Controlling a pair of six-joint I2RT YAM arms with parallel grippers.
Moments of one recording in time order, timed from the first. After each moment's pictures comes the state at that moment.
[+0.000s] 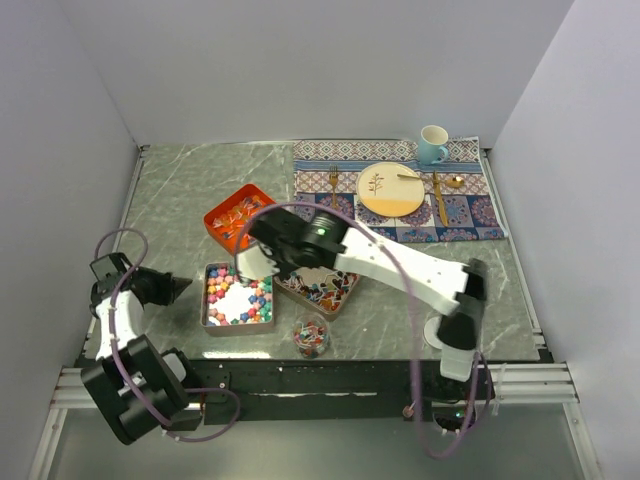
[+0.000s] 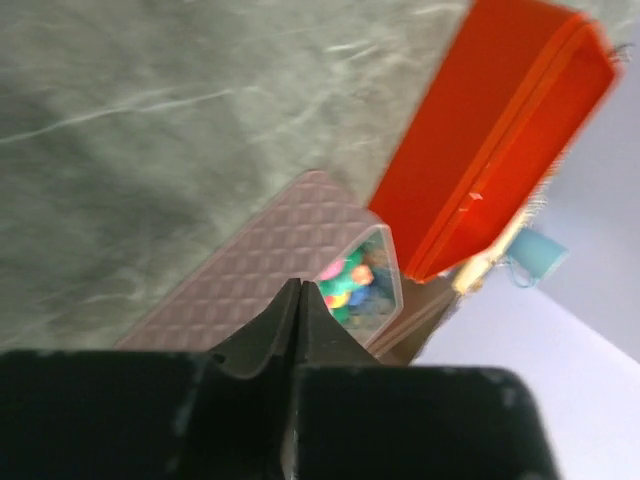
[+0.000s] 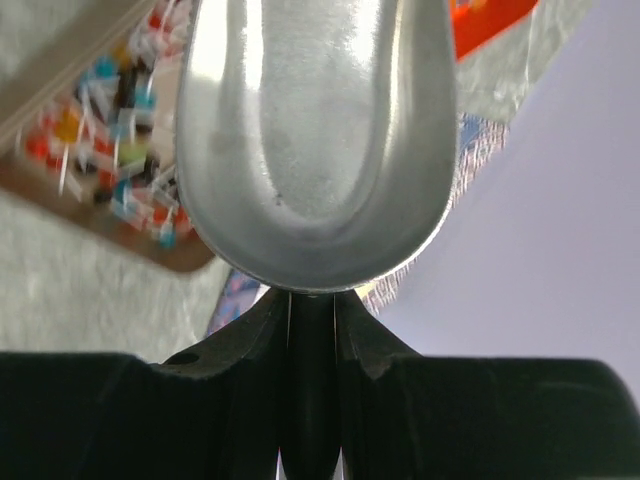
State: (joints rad) left arm 0.59 1.04 0.50 -0.47 0.55 -0.88; right arm 1.14 1.77 1.85 -1.14 0.32 -1.03
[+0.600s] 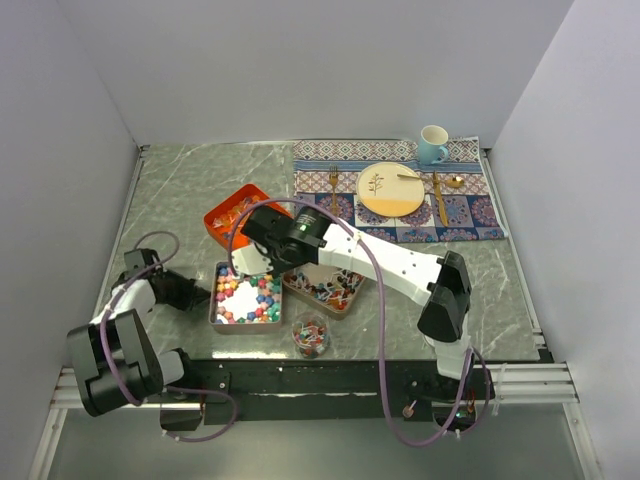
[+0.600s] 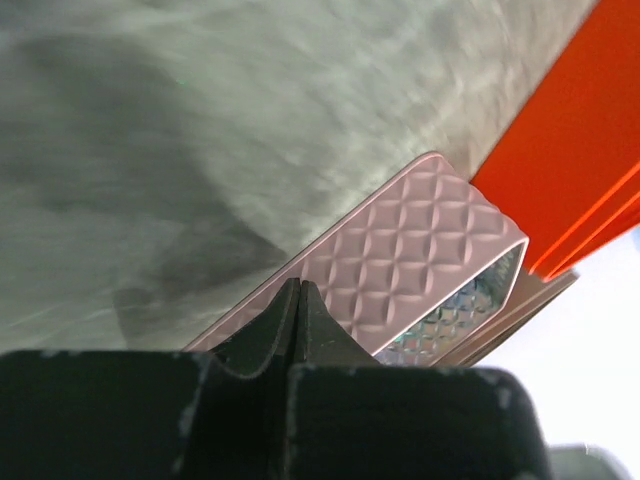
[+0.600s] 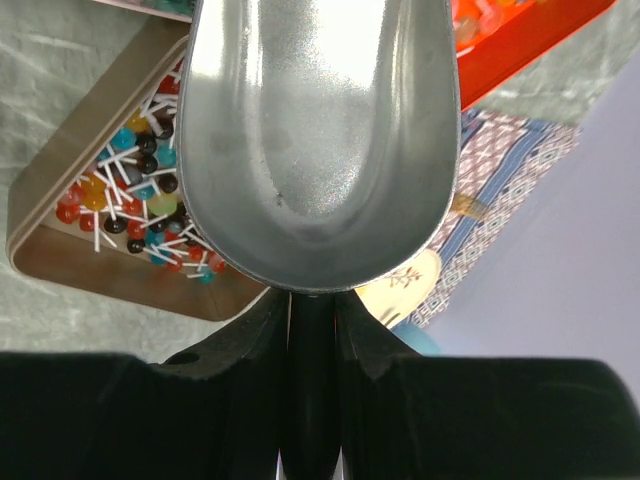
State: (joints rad) left arm 0.39 1.23 0.47 -0.44 0.47 -0.85; right arm 1.11 1.92 1.93 -1.14 0.29 -0.93
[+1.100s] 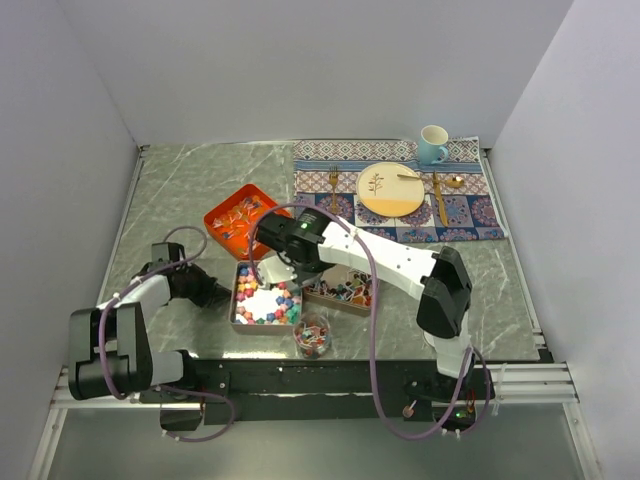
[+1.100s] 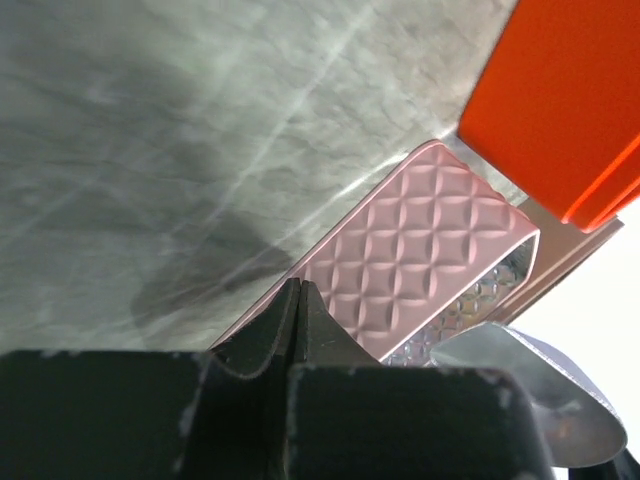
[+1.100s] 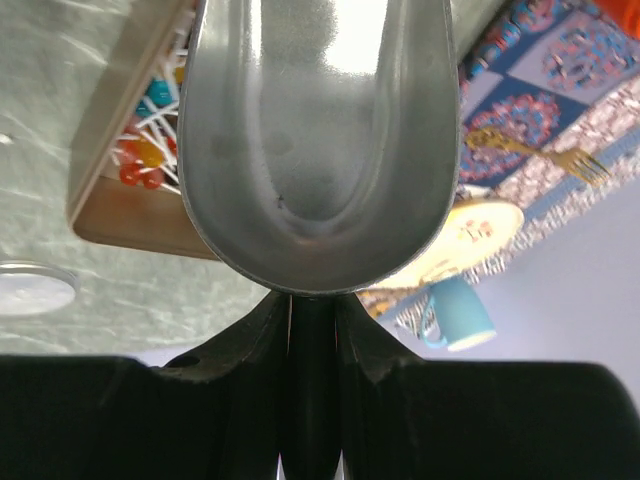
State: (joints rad) left arm 0.15 1.29 0.47 -0.34 0.49 -0.91; right arm 1.05 1.92 1.81 -1.31 0.30 -0.97
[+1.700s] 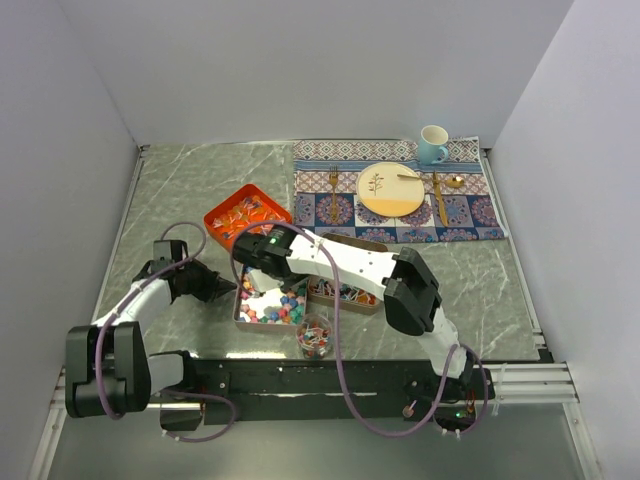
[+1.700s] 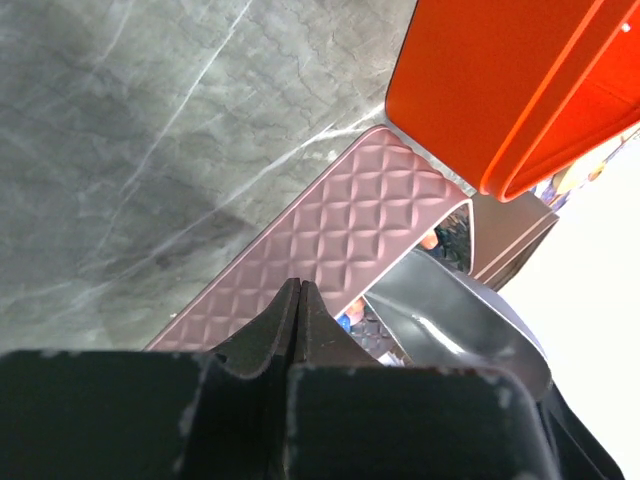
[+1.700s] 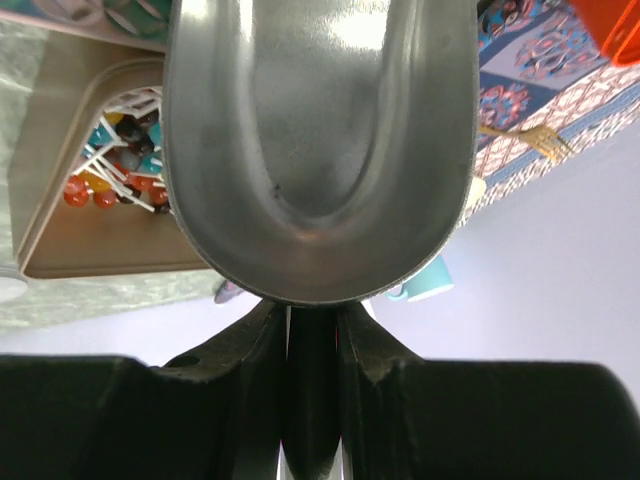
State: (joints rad) left arm 0.09 1.20 0.48 -0.33 0.47 -1.03; right arm 1.12 2.12 1.95 -1.35 0.51 -0.92
